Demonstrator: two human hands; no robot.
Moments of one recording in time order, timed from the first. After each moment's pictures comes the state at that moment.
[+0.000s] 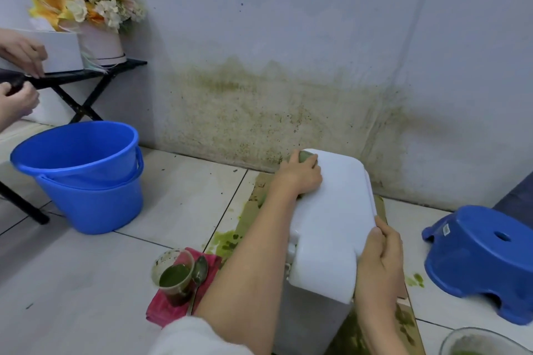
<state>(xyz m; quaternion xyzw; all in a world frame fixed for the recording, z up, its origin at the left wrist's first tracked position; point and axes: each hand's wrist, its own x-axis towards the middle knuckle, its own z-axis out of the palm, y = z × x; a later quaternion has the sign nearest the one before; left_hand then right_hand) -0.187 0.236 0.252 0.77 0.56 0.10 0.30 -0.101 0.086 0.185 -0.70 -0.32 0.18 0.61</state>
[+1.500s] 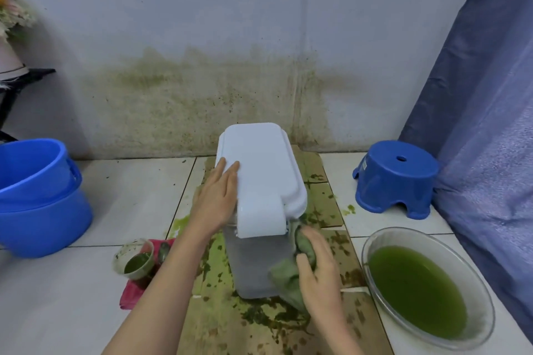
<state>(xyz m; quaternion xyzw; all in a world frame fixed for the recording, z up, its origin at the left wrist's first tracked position) -0.223 0.110 0.212 0.78 0.51 0.26 0.27 -0.094 -0.038 0.126 -0.66 -0.47 0.16 0.56</state>
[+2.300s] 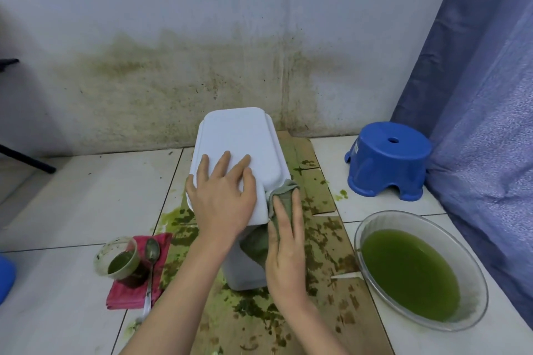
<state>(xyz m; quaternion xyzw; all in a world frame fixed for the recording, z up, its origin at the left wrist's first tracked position) -0.173 0.077 0.203 0.76 0.58 0.28 0.06 -0.111 0.000 0.114 -0.62 -0.51 0.05 0.60</state>
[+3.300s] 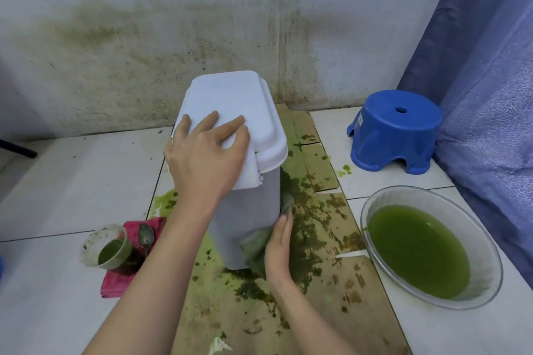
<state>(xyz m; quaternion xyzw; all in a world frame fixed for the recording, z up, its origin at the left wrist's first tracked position) -0.172 0.107 0.219 0.74 0.58 0.31 0.14 -0.114 0.043 0.021 -0.60 -0.17 0.39 0.68</state>
